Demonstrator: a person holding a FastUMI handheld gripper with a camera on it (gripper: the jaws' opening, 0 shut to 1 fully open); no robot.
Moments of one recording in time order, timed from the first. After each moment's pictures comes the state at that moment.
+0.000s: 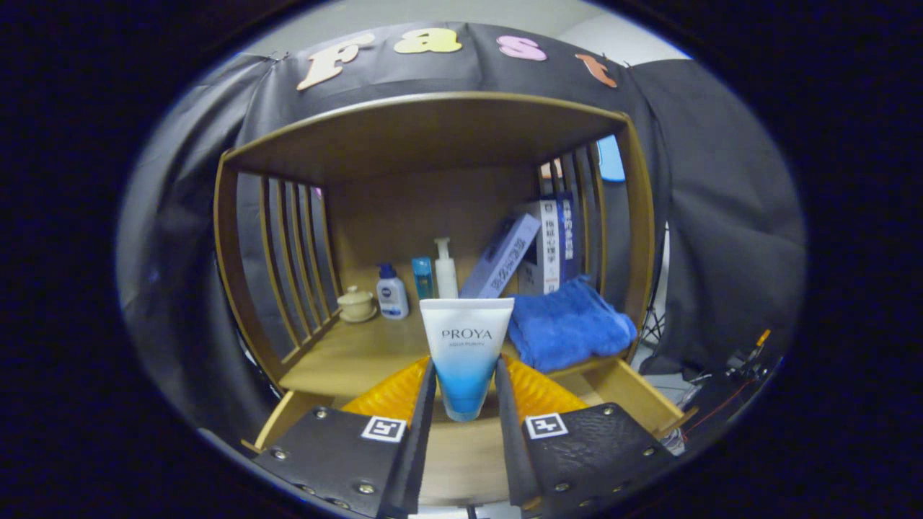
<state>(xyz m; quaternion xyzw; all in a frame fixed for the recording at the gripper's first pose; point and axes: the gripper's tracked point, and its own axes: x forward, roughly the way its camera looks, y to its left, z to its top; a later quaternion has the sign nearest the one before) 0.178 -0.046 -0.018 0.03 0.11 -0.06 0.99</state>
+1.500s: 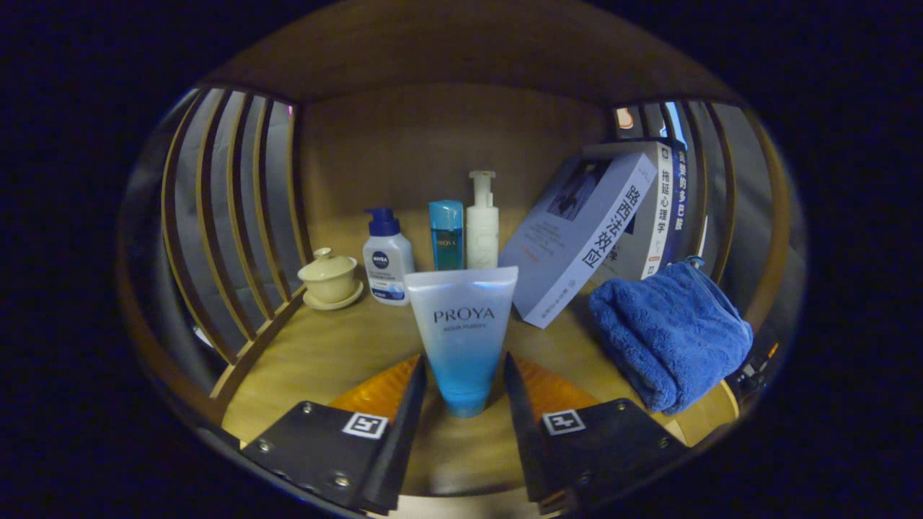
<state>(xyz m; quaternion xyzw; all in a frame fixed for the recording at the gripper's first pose) 0.346 0.012 -0.134 -0.02 0.22 -0.08 0.97</state>
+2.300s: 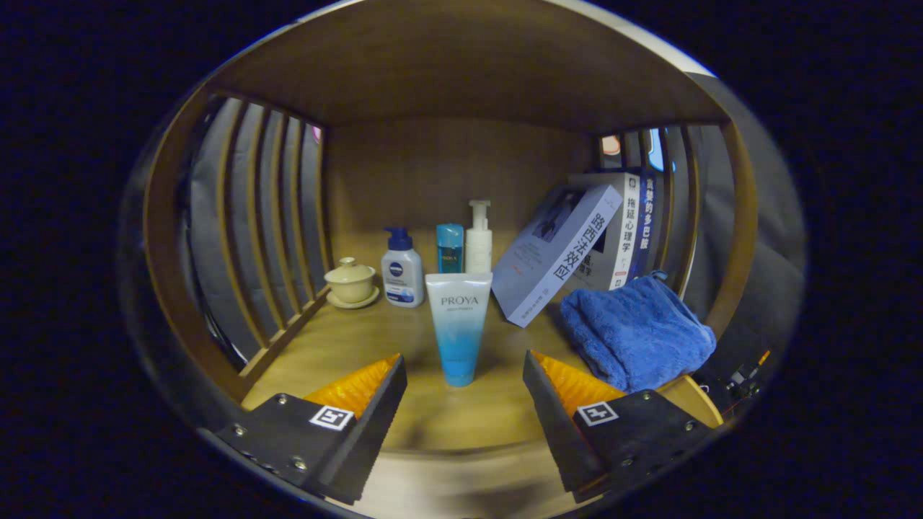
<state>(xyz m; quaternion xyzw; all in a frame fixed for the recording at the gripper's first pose) 0.263 0.019 -0.083 -0.02 0.17 -0.06 0.98</state>
